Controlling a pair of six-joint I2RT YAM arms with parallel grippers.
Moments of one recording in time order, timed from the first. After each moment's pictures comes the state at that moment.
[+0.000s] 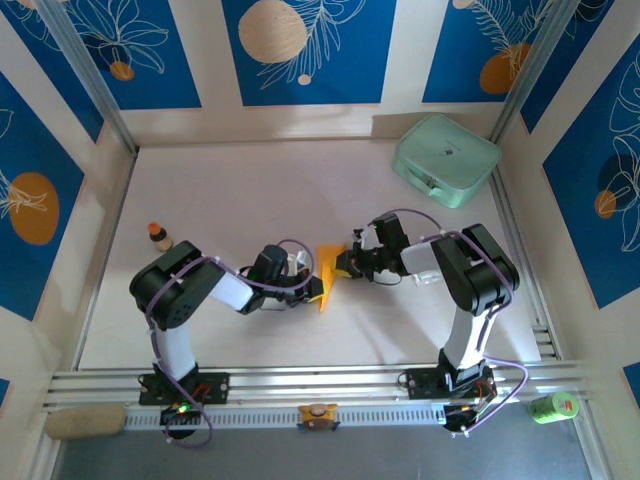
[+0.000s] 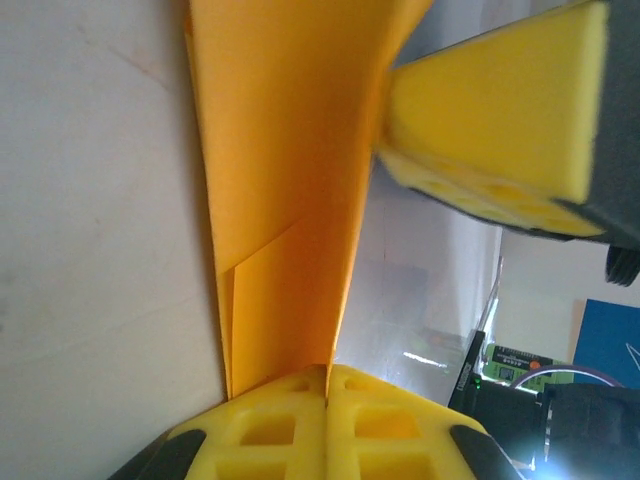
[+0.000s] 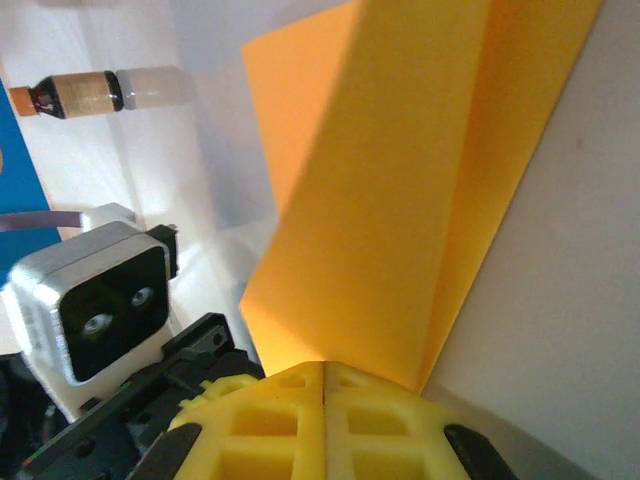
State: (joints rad) left arm -0.69 1.85 0.57 0.67 0.64 -1.07; right arm 0.38 1.82 0.73 0.21 -0.83 0.85
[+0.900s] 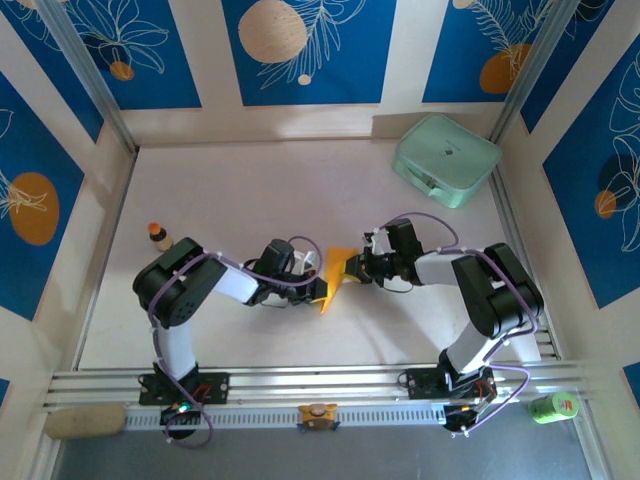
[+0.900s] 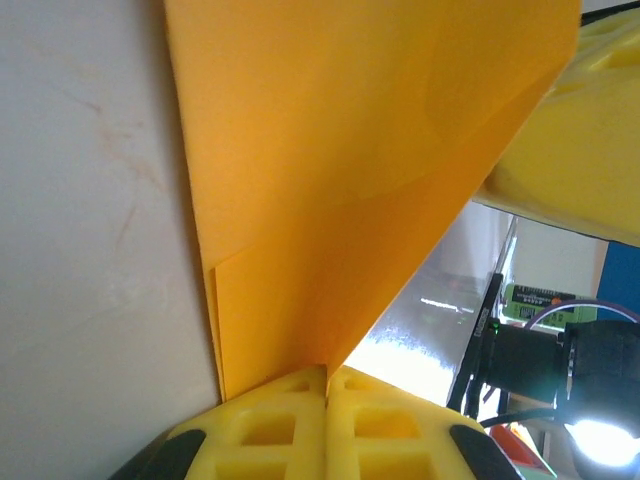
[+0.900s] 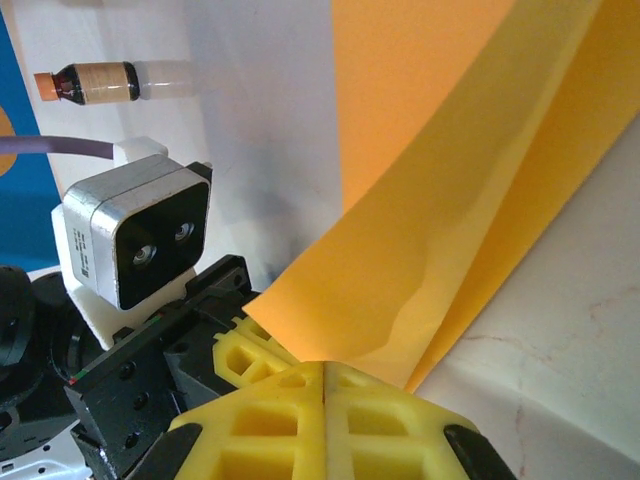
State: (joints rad) left arm -0.70 1.87 0.65 0.51 0.73 -0.91; right arm 0.36 1.65 0.62 0.16 -0.83 0.83
